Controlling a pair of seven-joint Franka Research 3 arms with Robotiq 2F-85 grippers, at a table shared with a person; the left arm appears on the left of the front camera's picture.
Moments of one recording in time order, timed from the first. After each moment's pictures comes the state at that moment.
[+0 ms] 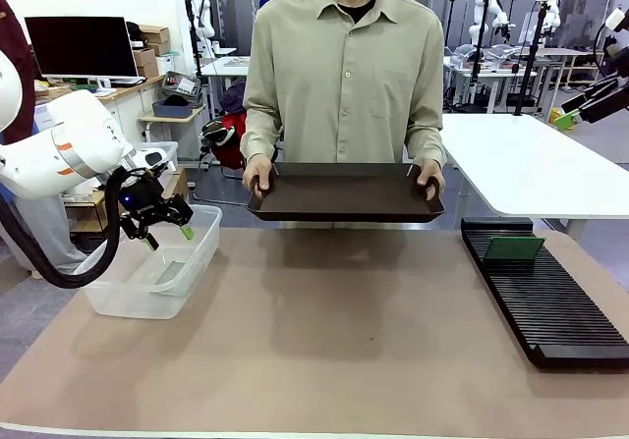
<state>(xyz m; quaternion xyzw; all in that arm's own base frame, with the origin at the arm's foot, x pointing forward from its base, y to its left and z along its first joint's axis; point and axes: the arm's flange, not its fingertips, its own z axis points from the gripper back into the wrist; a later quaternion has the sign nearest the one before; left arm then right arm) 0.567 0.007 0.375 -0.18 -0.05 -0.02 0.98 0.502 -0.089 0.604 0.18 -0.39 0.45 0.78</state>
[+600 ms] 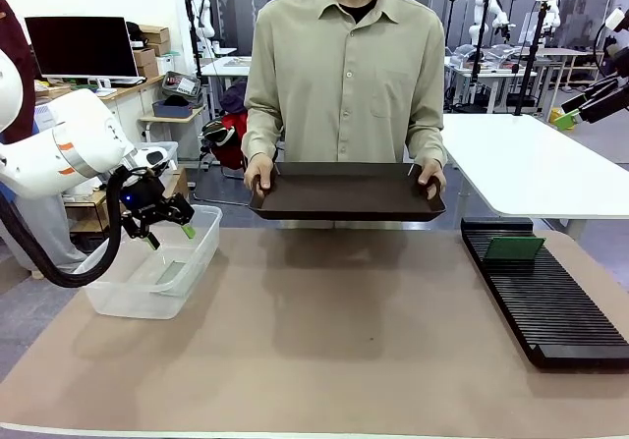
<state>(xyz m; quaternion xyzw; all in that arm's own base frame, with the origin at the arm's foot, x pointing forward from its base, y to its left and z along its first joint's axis) 0.568 0.006 0.375 -0.18 -0.05 -0.02 0.98 0.502 -0.089 0.604 0.18 -0.39 0.45 0.78</state>
